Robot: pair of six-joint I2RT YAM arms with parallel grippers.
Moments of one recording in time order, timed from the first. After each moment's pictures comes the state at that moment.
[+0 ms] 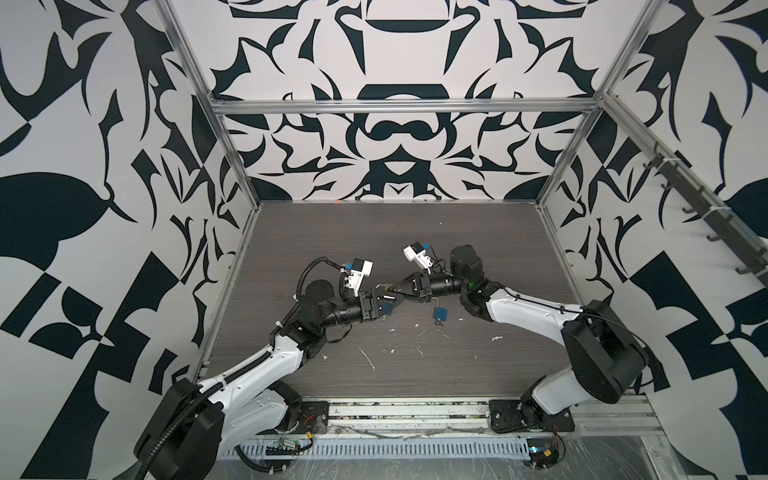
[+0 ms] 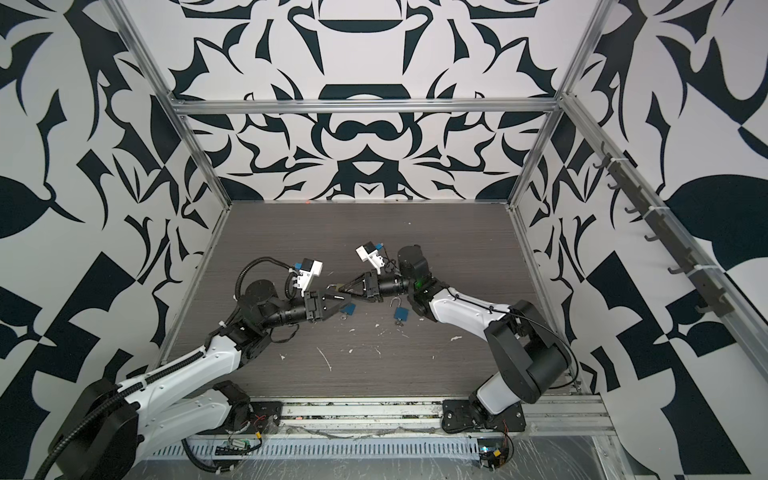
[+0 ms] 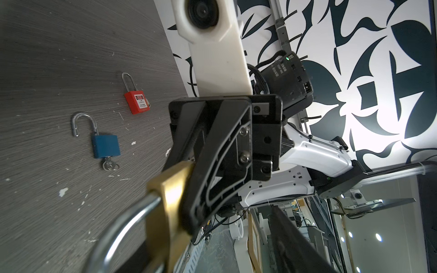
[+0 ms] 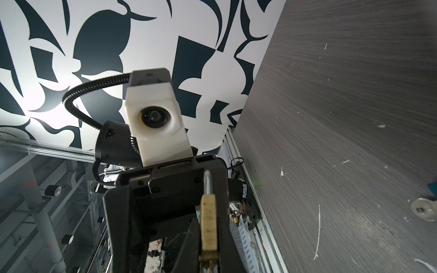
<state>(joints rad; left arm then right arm) -0.61 1.05 0.43 0.56 0.76 -1.13 0.60 1.52 0.80 0.53 -1.05 1.09</state>
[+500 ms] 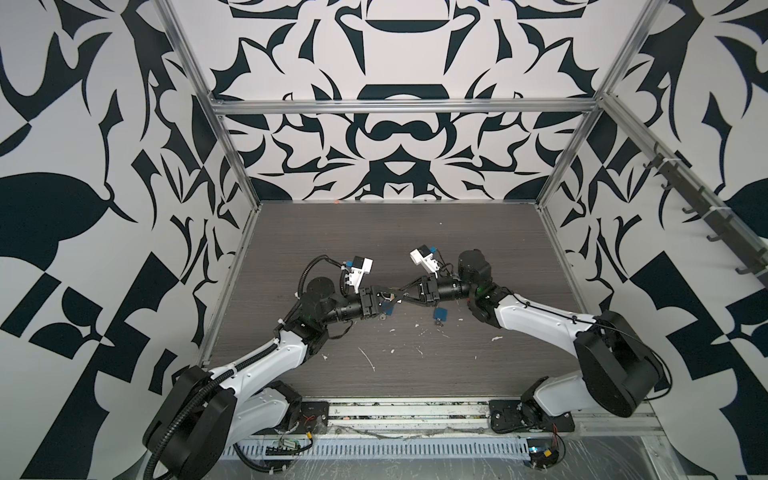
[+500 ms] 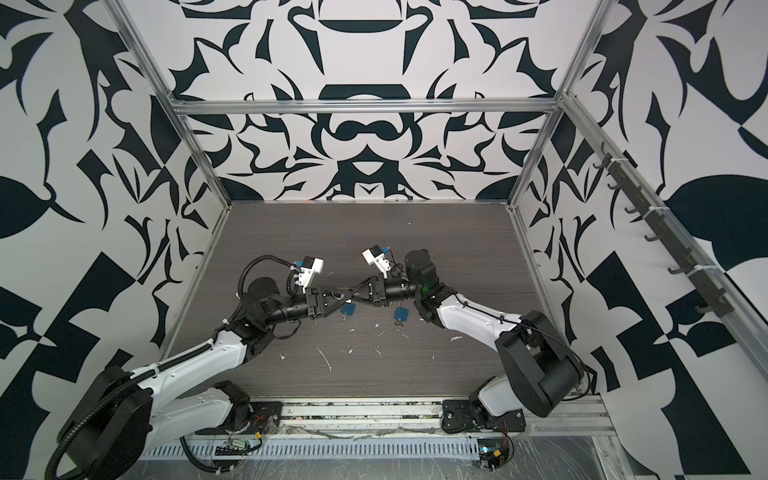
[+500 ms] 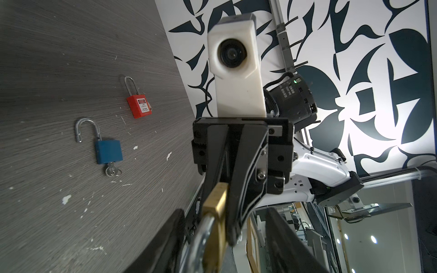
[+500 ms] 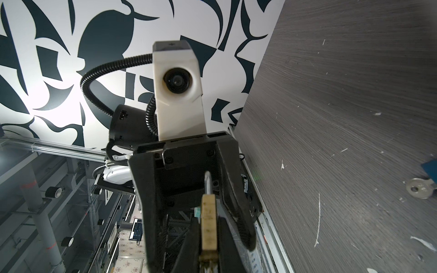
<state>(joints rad) -0.58 1.12 0.43 0.65 0.78 -1.16 0.59 1.44 0.73 0.53 -1.05 1.10</state>
